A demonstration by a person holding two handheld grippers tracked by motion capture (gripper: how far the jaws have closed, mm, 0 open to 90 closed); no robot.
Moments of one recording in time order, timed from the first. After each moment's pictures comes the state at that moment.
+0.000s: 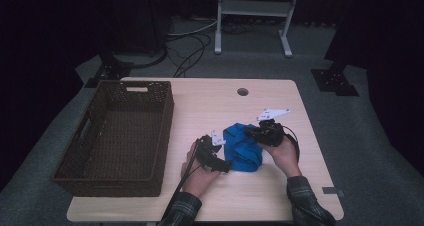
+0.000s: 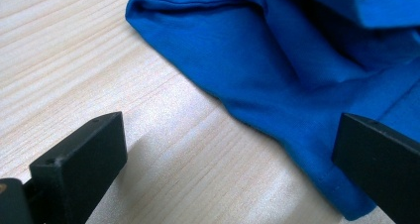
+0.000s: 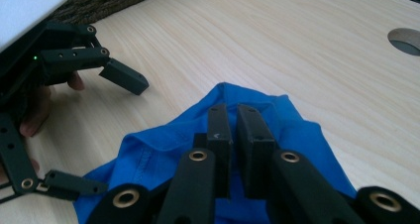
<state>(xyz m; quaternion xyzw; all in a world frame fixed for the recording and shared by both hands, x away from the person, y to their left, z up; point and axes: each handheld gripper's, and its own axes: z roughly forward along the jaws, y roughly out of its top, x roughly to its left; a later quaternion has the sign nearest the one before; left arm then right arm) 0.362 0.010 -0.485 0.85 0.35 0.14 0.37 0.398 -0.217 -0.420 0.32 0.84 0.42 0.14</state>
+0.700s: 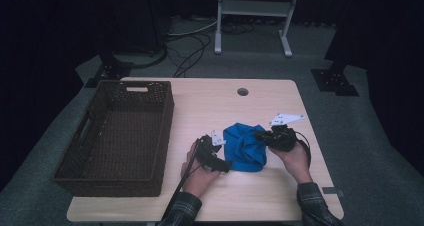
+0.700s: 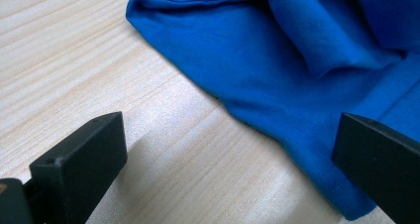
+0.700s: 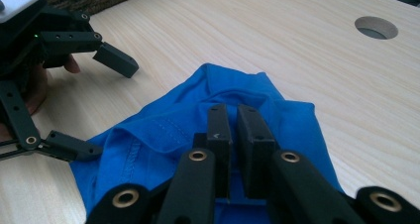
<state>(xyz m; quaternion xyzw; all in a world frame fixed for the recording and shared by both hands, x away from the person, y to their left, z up) 0.362 0.010 -0.485 0.85 0.35 0.14 0.37 0.381 -0.249 -0.421 0.34 0.83 0.42 0.15</state>
